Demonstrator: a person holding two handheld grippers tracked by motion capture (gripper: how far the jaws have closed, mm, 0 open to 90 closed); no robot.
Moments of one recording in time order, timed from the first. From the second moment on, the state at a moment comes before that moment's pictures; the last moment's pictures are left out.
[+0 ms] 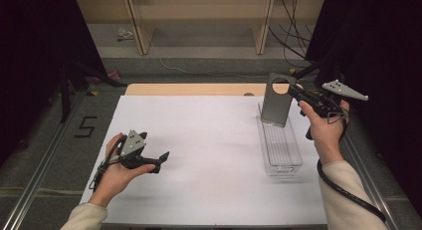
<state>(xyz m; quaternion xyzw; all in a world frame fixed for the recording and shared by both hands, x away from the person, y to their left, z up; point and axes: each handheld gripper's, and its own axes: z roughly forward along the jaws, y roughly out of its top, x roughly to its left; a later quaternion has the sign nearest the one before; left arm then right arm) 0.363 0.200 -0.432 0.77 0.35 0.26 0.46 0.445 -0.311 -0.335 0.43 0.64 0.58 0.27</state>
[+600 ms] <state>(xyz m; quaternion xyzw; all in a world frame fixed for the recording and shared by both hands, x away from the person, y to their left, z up) 0.363 0.200 -0.432 0.77 0.35 0.26 0.46 0.446 -0.313 -0.335 0.43 0.64 0.57 0.29</state>
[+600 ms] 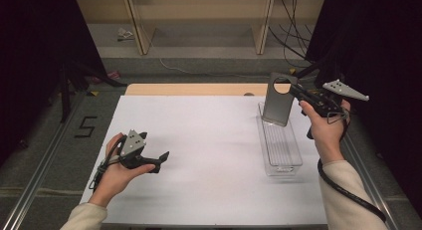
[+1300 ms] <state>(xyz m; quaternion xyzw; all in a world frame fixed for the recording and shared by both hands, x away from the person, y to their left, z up) 0.362 0.200 -0.432 0.77 0.35 0.26 0.46 0.451 -0.314 -0.335 0.43 0.64 0.56 0.30</state>
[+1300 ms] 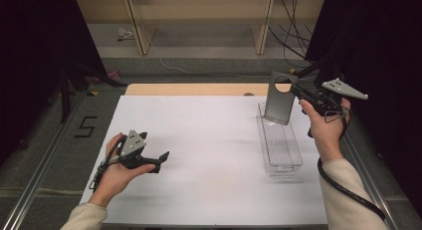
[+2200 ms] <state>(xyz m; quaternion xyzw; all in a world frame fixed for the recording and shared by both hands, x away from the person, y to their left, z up) 0.362 0.200 -0.432 0.77 0.35 0.26 0.46 0.458 -0.311 -0.336 0.43 0.64 0.55 0.31</state>
